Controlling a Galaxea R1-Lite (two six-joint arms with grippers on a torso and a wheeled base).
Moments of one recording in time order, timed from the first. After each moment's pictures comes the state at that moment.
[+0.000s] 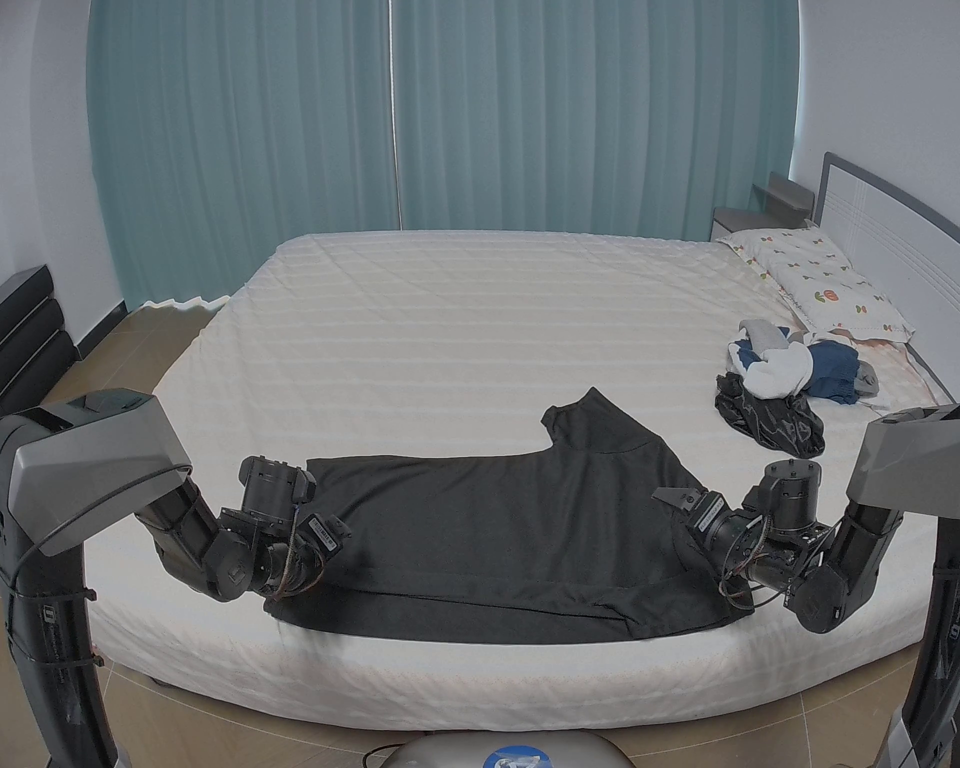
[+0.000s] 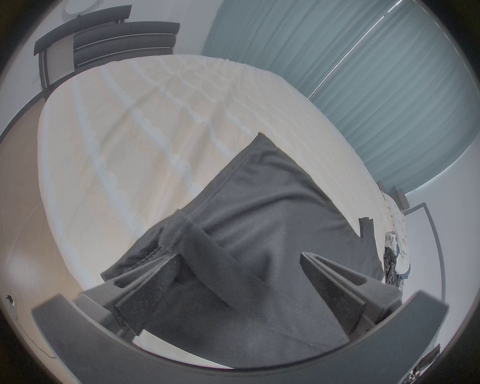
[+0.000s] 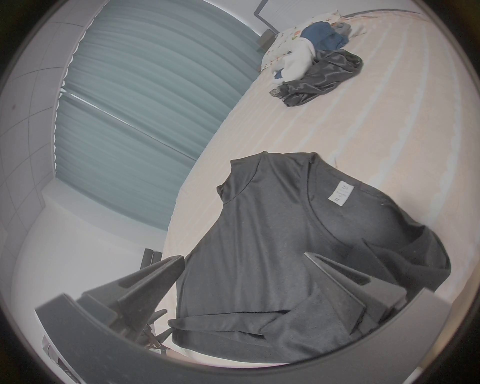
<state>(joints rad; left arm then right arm) -0.26 2.24 -0.82 -0.58 0.14 -0.93 0.26 2.22 -0.52 -1.29 0.09 0.97</state>
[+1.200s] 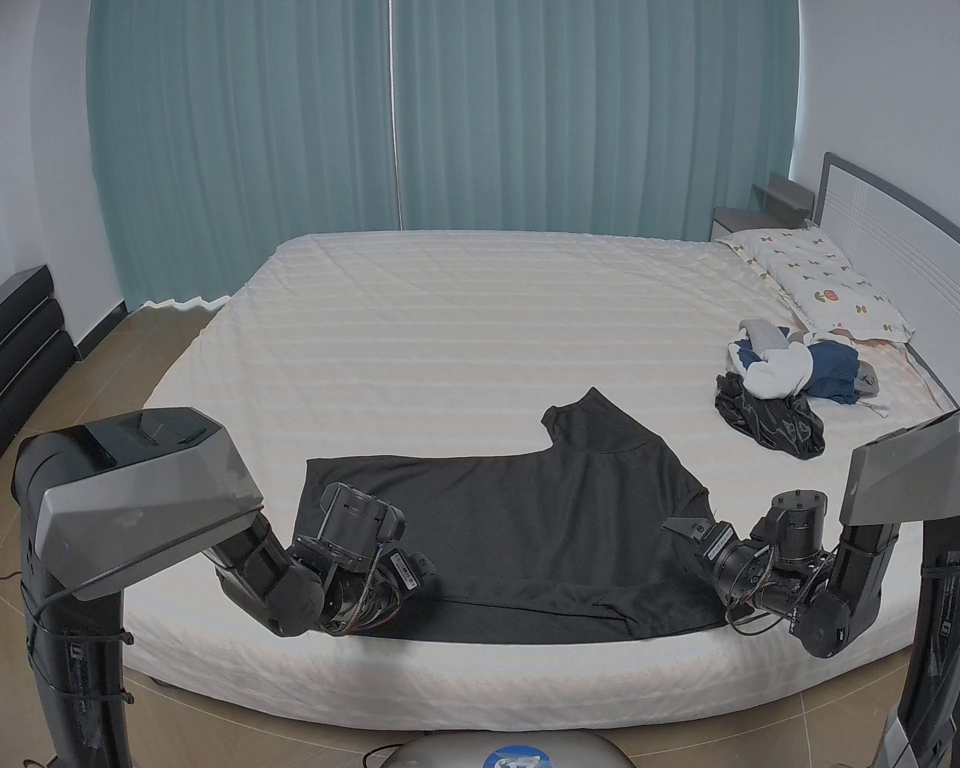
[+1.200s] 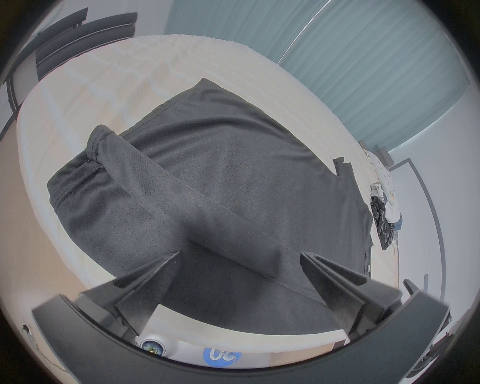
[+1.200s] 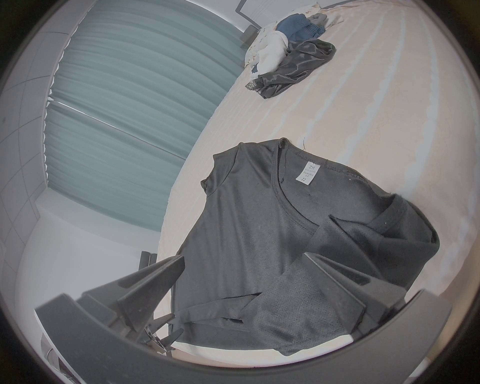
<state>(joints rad) -0.49 2.27 -0.87 -0.53 0.11 -0.95 0.25 2.28 -0.39 -1.42 0.10 1.02</state>
